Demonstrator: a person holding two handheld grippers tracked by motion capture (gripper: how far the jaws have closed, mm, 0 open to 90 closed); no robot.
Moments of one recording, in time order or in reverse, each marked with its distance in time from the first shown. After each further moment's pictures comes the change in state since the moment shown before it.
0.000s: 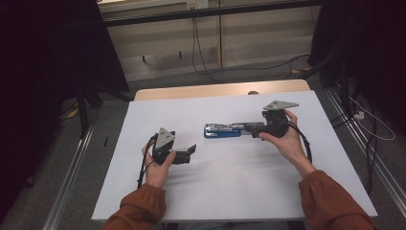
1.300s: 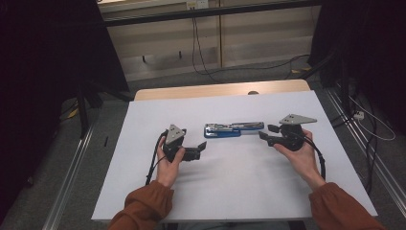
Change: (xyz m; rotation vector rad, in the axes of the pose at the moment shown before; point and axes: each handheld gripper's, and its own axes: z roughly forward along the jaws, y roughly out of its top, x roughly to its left) left arm -0.016 0.012 0.023 -0.001 -0.054 -0.036; right arm -0.005 -0.041 -0.036 -0.008 -0.009 0.015
